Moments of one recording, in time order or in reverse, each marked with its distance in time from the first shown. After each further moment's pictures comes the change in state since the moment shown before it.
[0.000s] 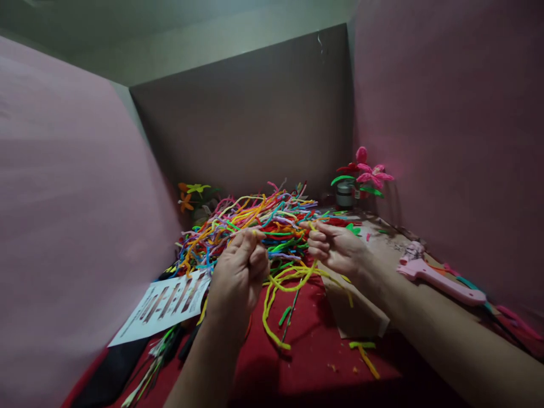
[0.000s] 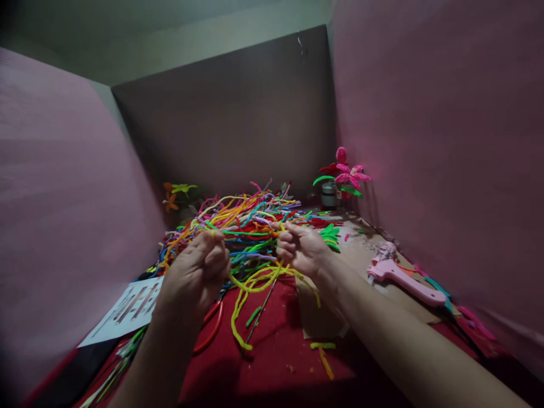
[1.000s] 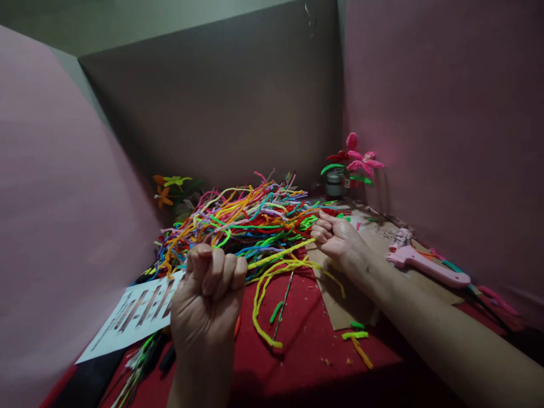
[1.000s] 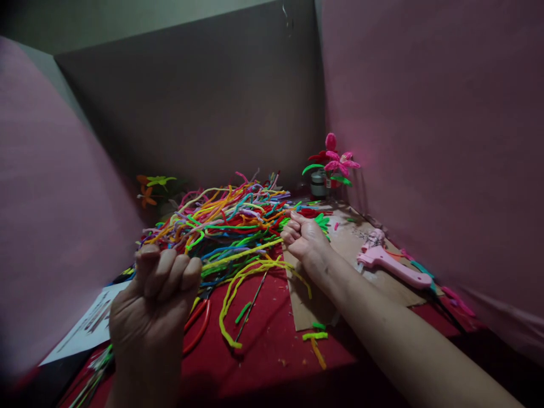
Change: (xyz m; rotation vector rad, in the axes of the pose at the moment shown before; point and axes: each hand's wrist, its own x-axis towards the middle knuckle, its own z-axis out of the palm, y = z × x) left_hand -0.022 -0.001 -0.008 -0.420 -0.002 0.165; right_hand 0.015 -0.007 -0.024 0.165 0.293 -0.222
